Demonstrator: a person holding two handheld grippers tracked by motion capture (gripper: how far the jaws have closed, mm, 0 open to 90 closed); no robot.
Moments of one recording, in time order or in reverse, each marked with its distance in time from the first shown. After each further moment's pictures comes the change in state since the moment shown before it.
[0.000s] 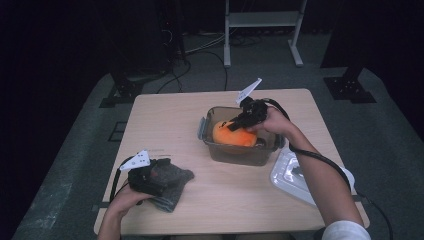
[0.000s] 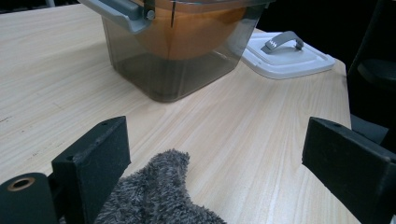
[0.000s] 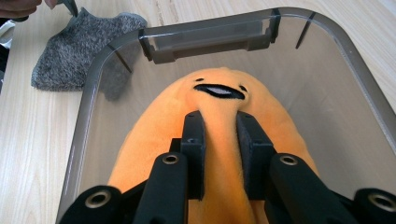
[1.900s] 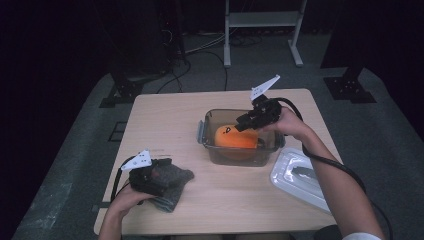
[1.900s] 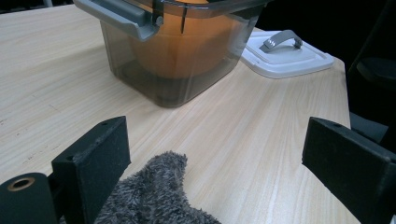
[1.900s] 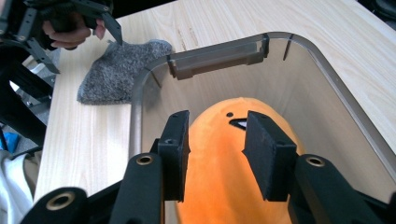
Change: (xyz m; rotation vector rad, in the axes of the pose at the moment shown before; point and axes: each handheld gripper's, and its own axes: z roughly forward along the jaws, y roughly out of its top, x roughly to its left) left arm -0.002 0.001 0.003 0.004 -0.003 0.004; right arm 0.020 -0.012 -0.045 -0.108 0.029 0.030
